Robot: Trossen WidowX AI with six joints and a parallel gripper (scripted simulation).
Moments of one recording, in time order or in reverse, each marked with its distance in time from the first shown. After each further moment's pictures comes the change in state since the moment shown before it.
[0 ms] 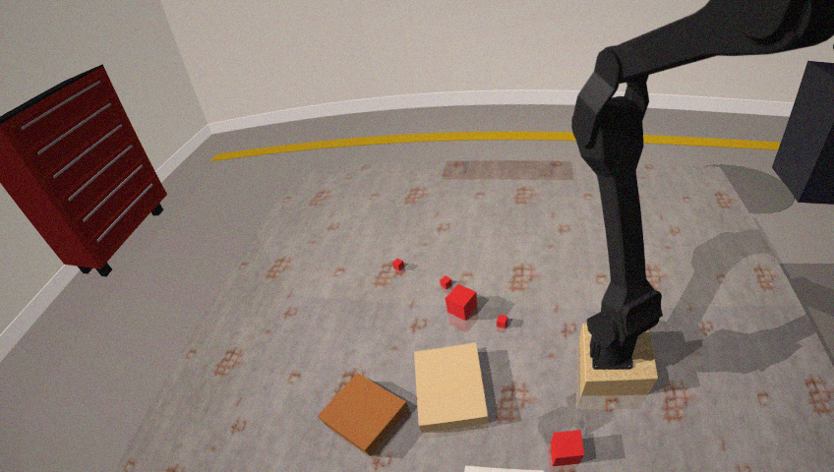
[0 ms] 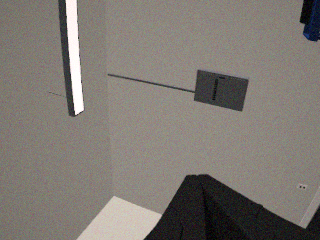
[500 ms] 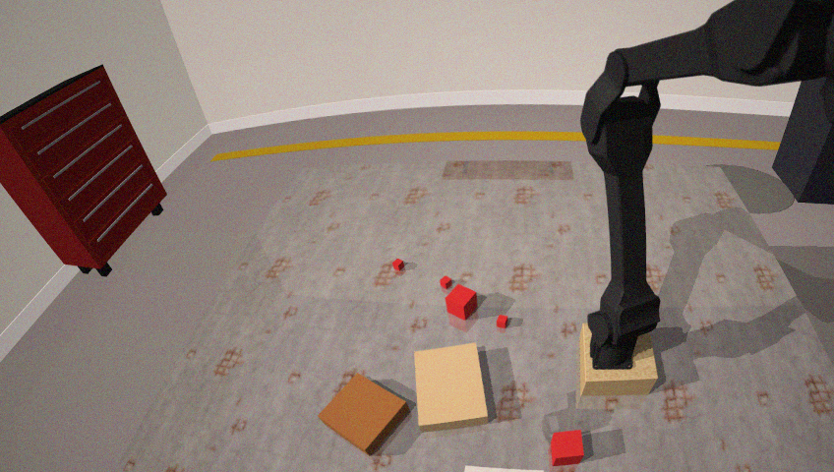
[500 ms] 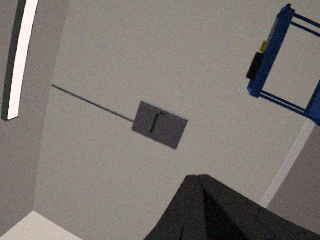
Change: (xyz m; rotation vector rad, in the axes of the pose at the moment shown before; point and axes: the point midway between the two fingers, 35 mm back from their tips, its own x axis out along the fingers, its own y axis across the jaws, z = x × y) arm 0.013 -0.061 0.041 -0.257 -0.095 -0.175
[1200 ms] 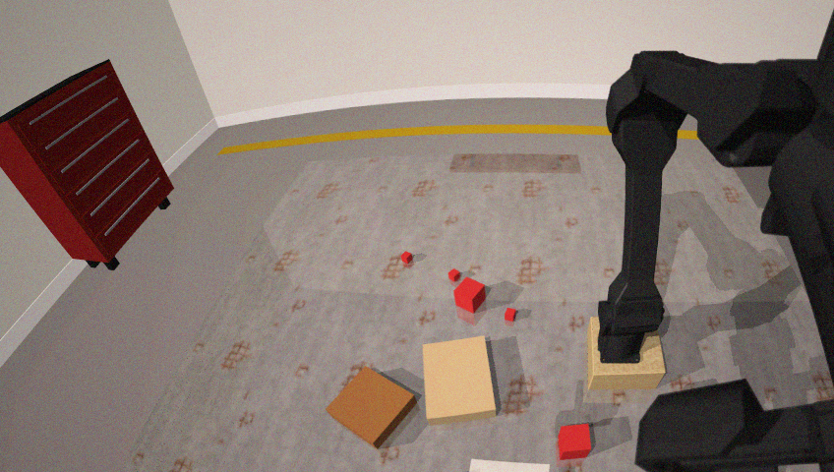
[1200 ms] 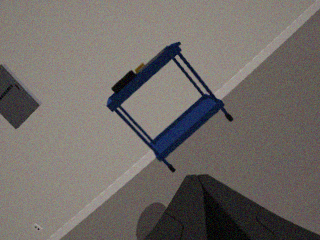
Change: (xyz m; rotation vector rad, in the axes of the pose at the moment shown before) arm 0.022 -0.143 0.045 -0.532 0.007 -0.408
